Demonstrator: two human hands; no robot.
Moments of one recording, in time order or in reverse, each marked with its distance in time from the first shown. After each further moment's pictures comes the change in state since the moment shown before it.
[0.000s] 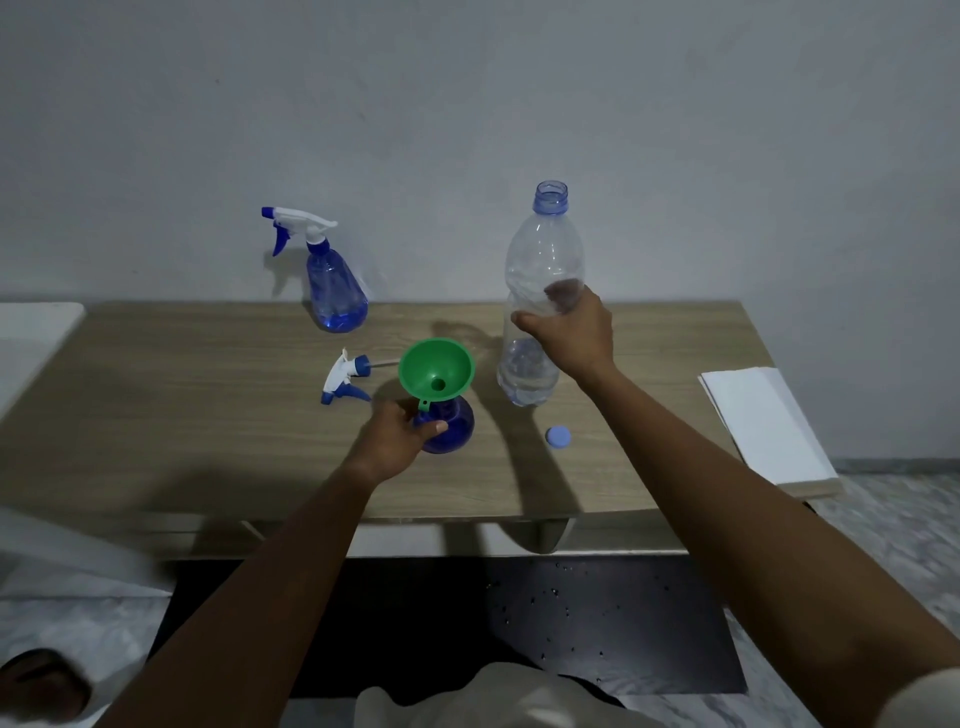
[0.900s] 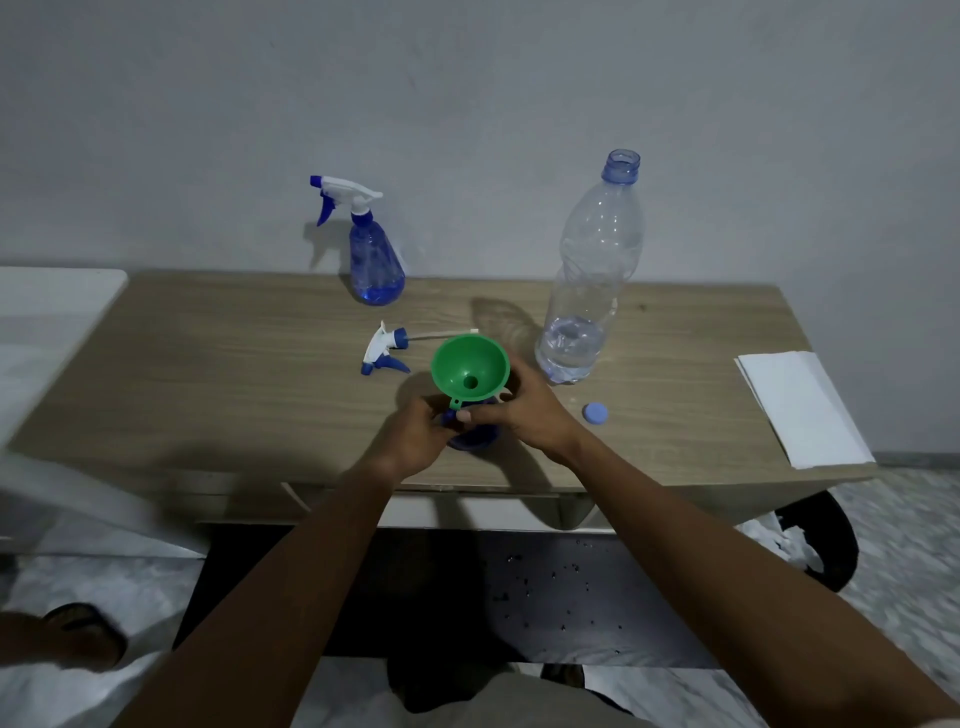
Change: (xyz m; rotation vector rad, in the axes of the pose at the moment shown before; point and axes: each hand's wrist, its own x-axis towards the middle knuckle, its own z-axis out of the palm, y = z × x) left_hand -0.041 -0.006 -0.016 0.318 -0.003 -0.075; right_hand -0.104 0.020 0.083 0.394 -0.583 -0.058
